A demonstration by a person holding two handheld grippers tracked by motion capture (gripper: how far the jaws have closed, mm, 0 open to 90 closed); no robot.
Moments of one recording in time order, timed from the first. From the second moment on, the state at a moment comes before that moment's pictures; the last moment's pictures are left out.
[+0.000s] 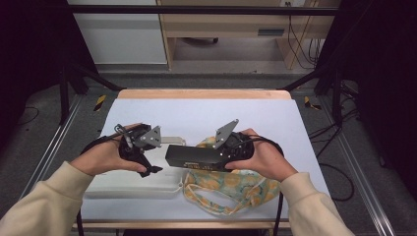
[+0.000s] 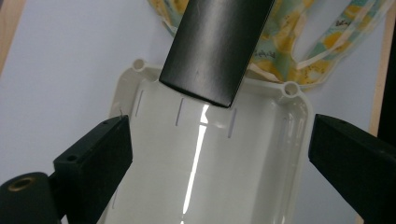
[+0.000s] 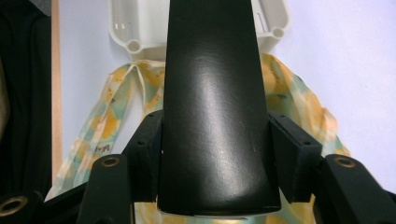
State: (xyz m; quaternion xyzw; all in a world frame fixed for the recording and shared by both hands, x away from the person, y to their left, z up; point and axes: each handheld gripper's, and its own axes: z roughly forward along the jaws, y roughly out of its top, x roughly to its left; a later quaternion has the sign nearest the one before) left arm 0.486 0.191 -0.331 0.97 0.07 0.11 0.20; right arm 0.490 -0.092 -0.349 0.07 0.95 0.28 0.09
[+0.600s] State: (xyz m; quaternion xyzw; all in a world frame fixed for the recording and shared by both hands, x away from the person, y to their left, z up) left arm 0.481 0.168 -0.344 0.98 0.01 0.09 0.15; right arm 0.481 -0.073 -0.351 0.04 0.95 0.28 0.08
